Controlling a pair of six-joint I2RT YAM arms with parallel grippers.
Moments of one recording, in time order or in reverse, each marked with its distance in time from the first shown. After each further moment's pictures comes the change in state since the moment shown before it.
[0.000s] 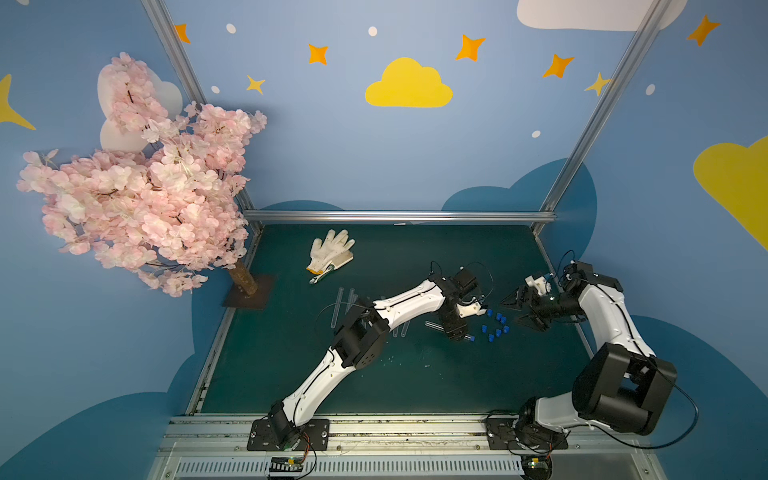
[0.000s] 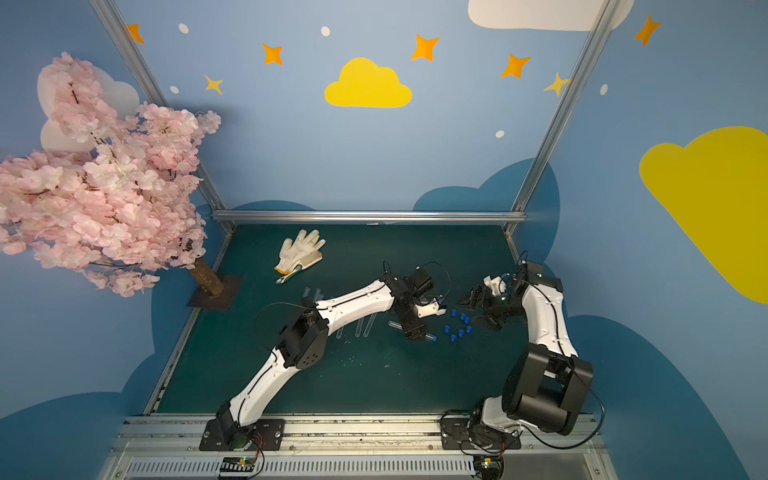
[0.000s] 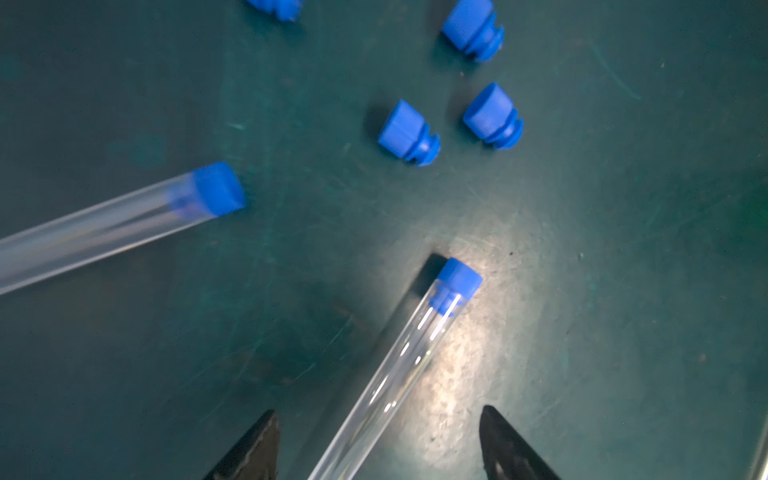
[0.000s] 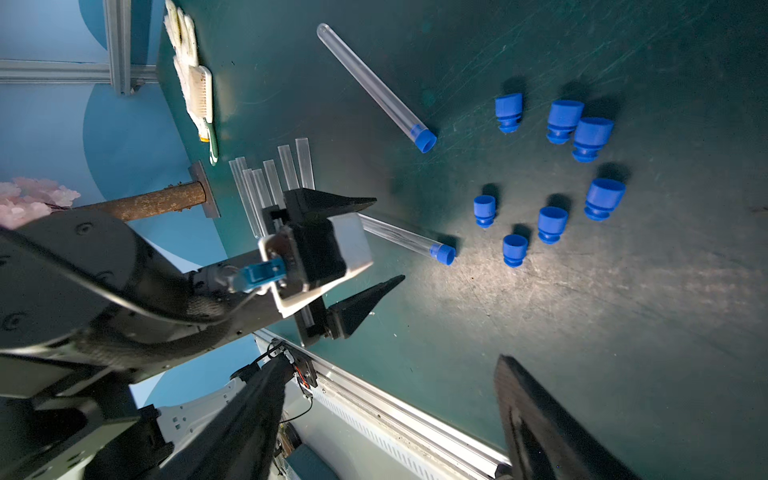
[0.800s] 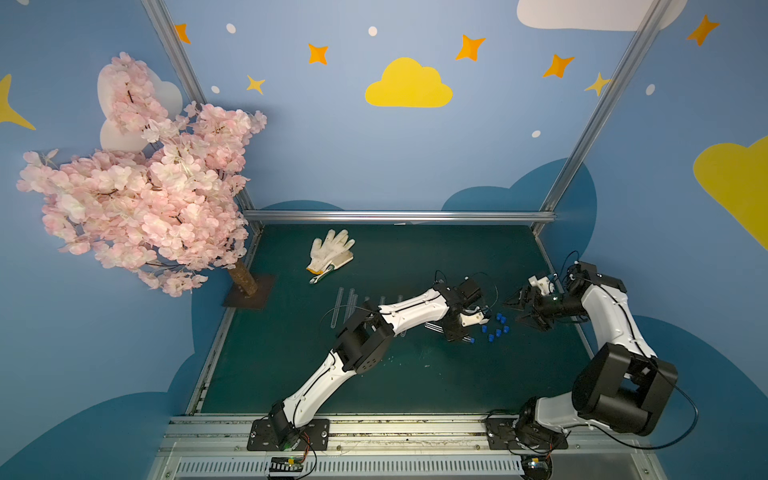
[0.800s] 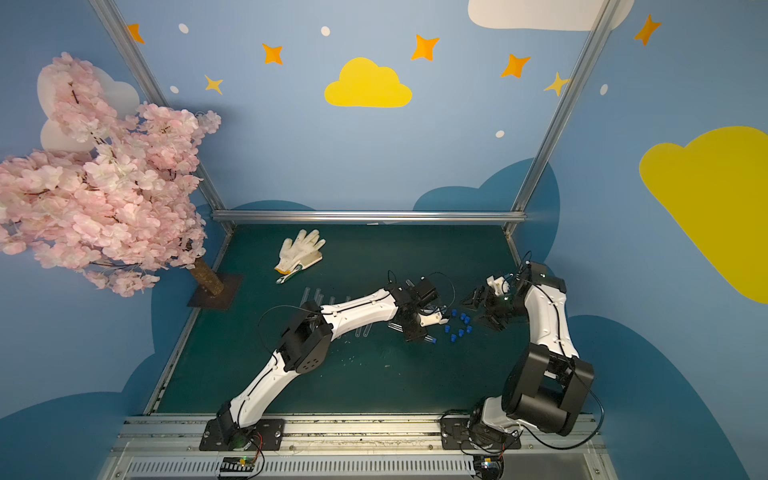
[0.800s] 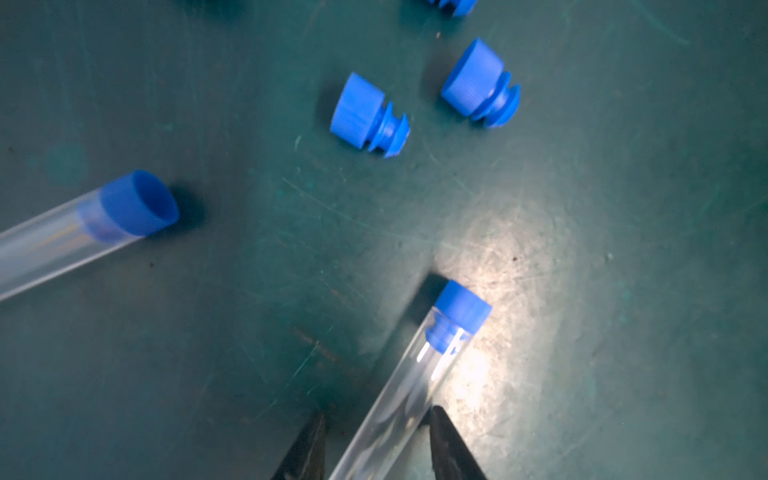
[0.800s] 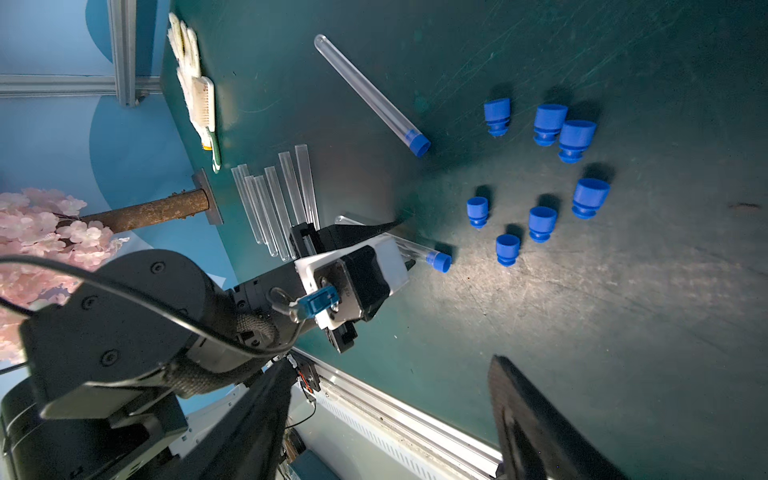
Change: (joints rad) left arm -0.038 -0.023 -0.099 0.086 -0.073 0.024; right arm -0.028 -0.002 0.003 -0.006 -0.002 -0.002
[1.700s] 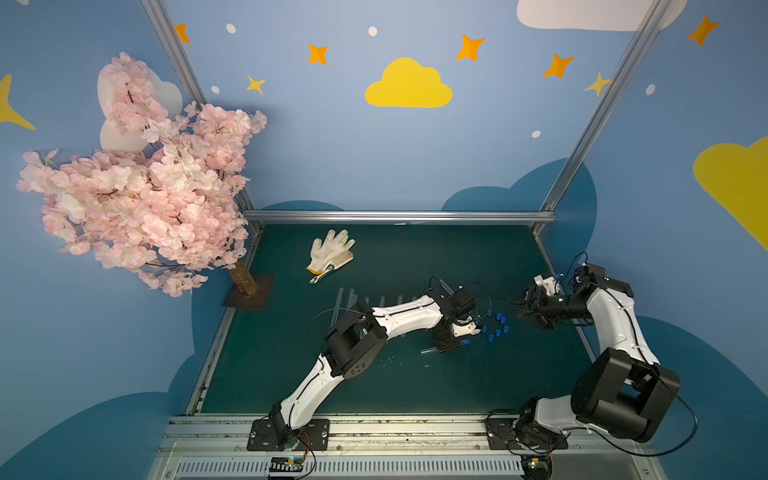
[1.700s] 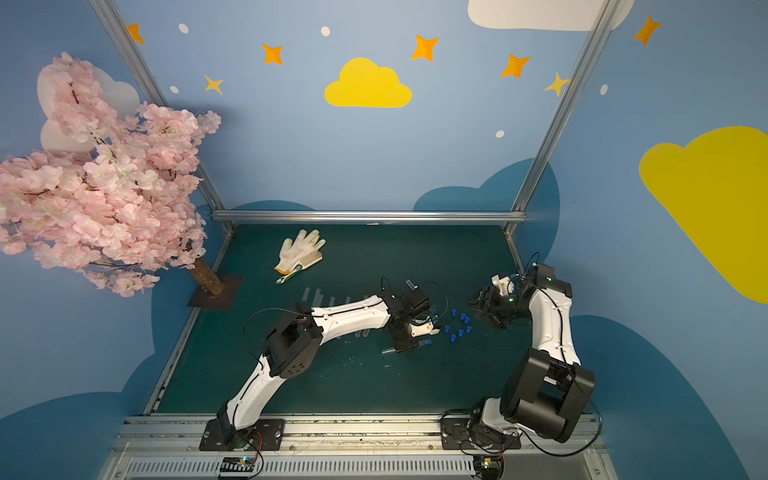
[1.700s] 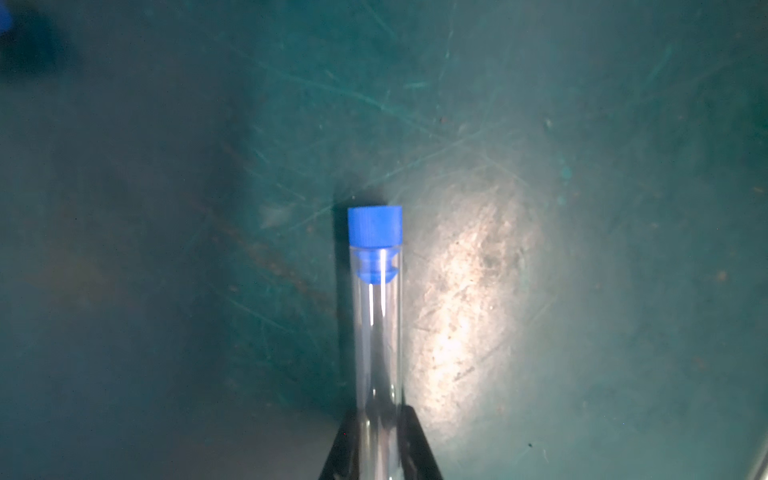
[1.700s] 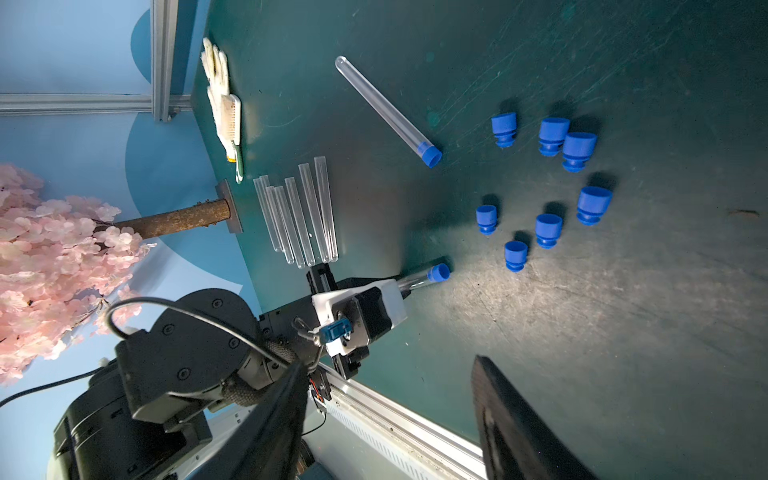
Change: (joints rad) left arm -0.022 -0.142 -0.239 0.022 0.014 -0.049; right arm -0.042 -0.030 -0.010 0.006 -0.050 -0.007
